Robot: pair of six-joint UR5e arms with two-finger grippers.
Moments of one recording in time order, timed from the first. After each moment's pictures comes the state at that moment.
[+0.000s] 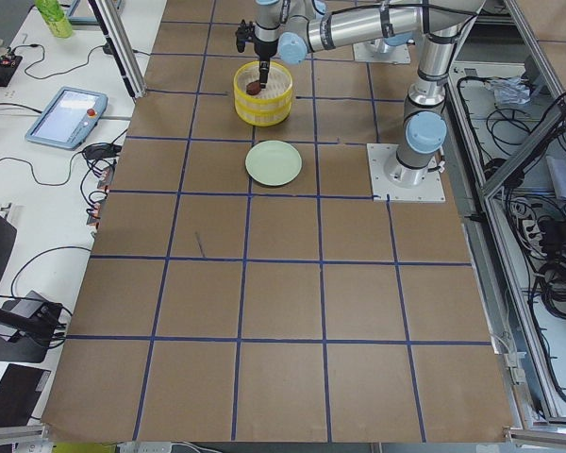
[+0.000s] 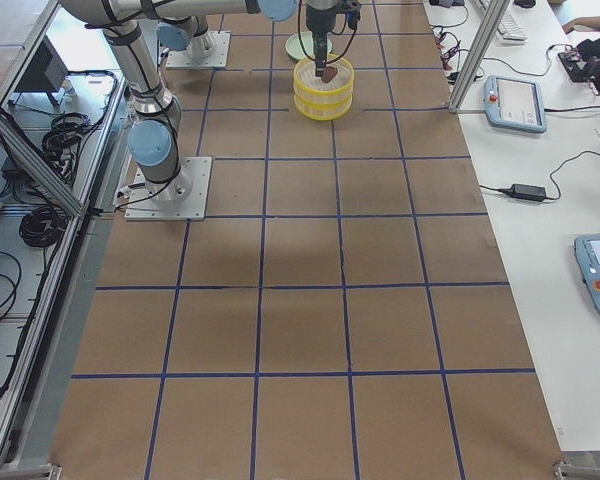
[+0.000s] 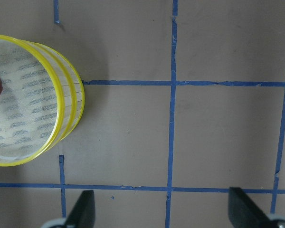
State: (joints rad) left arm -1.77 -1.72 -1.80 -1.07 1.53 -0.16; right arm 1.62 -1.59 1.55 -1.54 -1.53 0.02
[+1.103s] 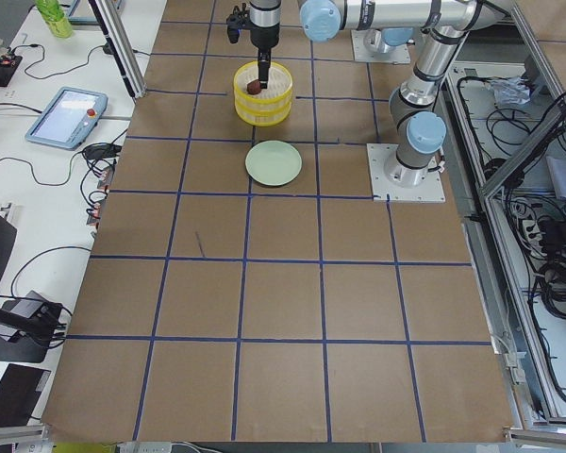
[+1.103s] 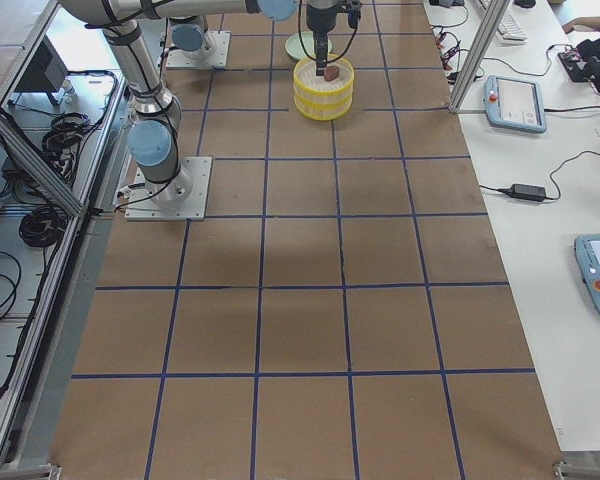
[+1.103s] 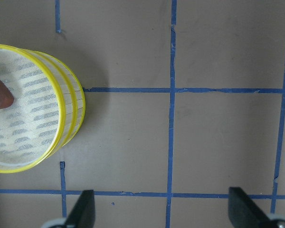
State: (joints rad) left arm -1.46 -1.54 -1.60 -1.53 1.55 0.11; right arm 1.61 -1.58 1.52 -1.55 -1.53 0.02
